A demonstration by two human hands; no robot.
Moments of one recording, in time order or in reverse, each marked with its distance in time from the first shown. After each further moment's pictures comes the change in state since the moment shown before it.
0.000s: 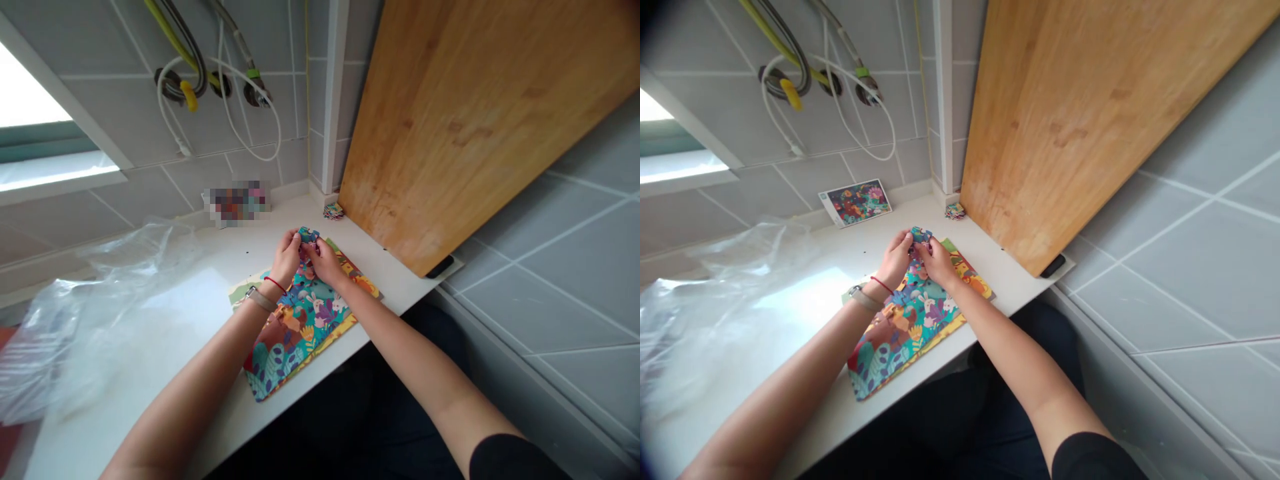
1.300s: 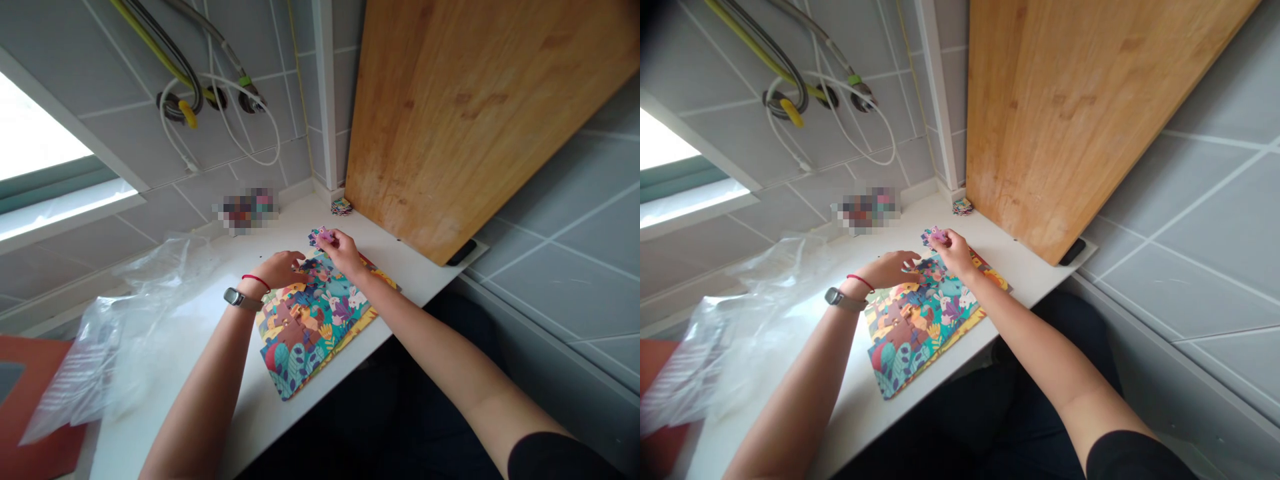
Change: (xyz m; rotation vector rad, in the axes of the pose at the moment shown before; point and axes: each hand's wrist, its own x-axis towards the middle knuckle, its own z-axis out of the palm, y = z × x) left_hand -0.001 0.060 -0.062 1.298 -0.662 -0.007; right_hand 0.003 -0.010 -0.010 0.147 0.121 0.022
